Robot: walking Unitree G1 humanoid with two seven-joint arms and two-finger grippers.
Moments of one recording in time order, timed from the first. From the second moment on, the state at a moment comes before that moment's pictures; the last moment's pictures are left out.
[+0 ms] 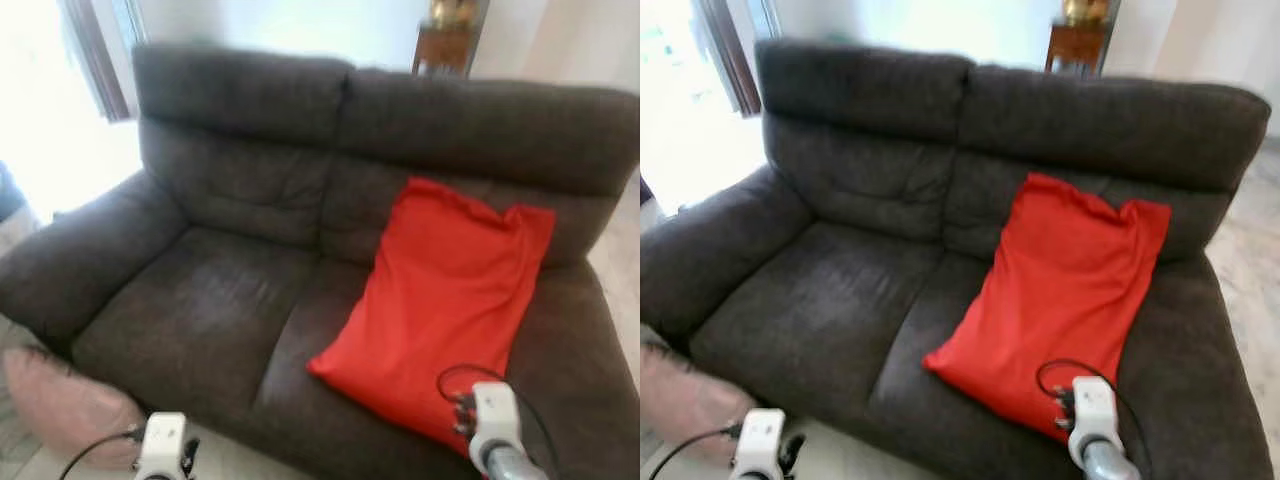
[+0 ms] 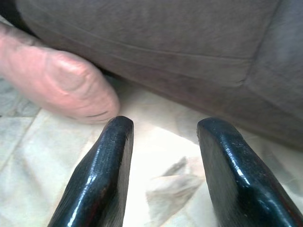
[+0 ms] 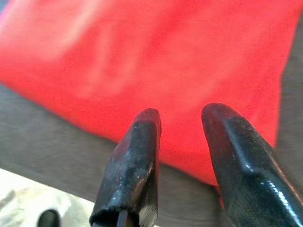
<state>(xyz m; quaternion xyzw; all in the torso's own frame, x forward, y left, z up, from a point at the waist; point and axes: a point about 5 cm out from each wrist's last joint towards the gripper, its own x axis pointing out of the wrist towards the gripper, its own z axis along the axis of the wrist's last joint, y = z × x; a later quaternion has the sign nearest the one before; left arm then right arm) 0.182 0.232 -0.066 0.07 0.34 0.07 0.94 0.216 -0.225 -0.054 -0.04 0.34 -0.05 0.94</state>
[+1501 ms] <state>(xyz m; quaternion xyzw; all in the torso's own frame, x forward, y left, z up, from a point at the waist) 0.151 0.231 -0.087 0.04 0.45 0.08 0.89 0.160 -0.248 -0.081 0.01 0.46 -0.10 0.88</state>
